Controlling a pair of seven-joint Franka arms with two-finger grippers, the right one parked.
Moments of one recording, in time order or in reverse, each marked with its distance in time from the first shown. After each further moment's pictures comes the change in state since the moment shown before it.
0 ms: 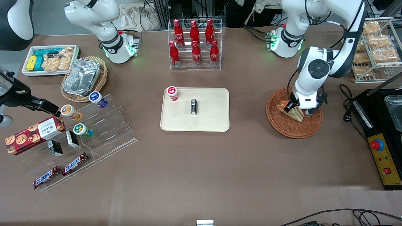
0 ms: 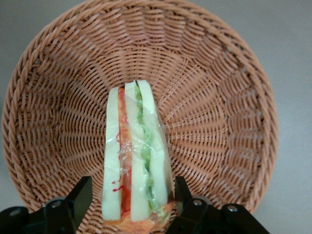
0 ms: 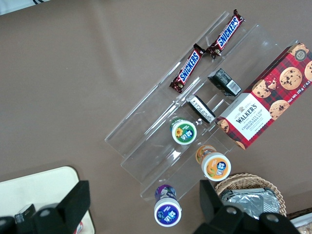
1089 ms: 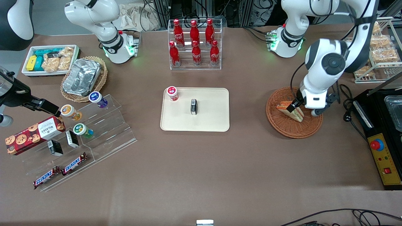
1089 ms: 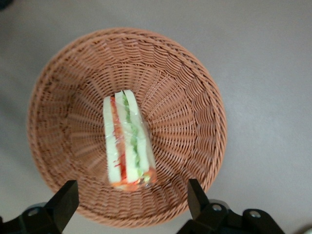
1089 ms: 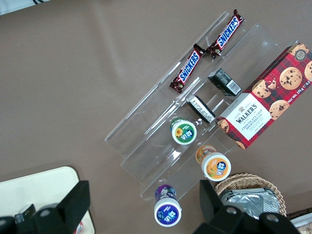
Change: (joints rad) arm -0.001 -0.032 -0.007 0.141 -0.080 -0.194 0.124
